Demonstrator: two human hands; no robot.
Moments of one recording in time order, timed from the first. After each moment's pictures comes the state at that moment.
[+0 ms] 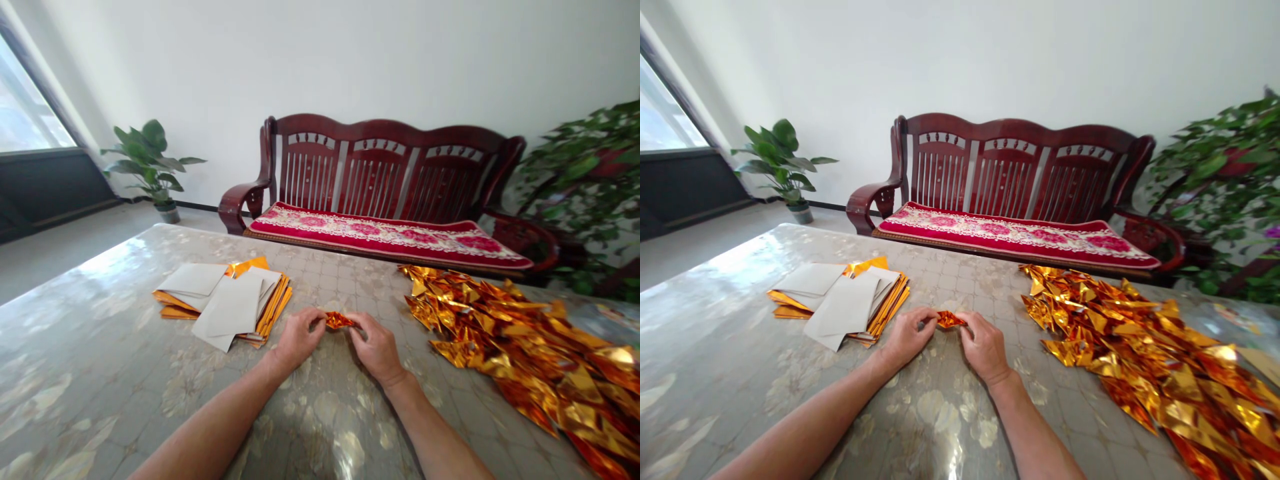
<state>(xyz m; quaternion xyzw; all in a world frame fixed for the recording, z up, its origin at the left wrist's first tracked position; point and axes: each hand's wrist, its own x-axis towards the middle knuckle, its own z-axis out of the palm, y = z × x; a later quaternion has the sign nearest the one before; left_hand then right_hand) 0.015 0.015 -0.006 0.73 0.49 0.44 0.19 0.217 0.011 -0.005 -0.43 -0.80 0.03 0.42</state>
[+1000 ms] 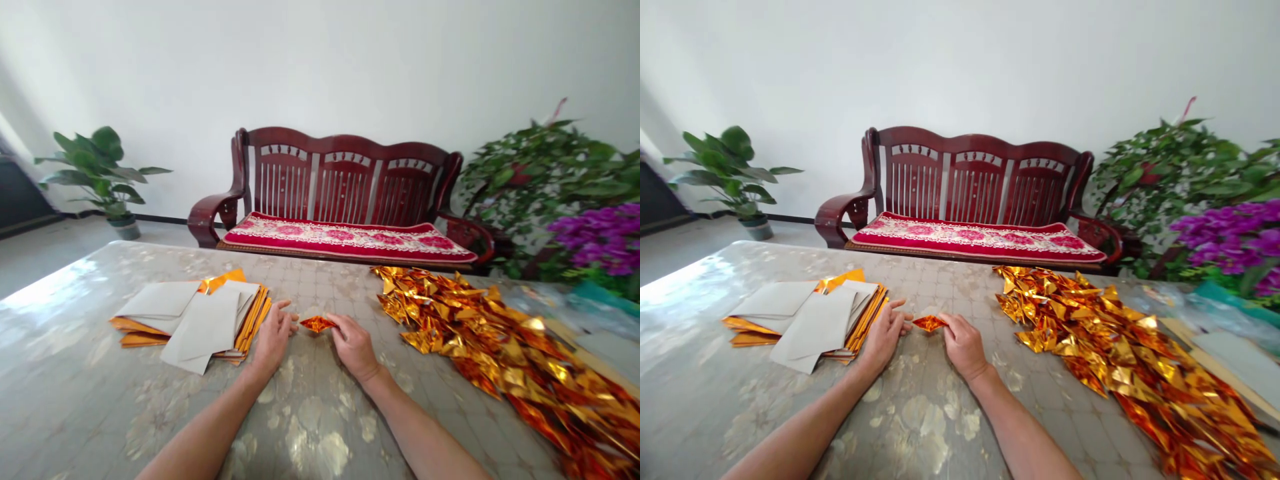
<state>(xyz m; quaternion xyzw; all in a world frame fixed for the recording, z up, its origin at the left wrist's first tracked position) 0.005 0.028 -0.023 0.58 0.52 0.51 0.36 0.216 0.013 -0.017 -0.45 -0.77 0.03 0.45</state>
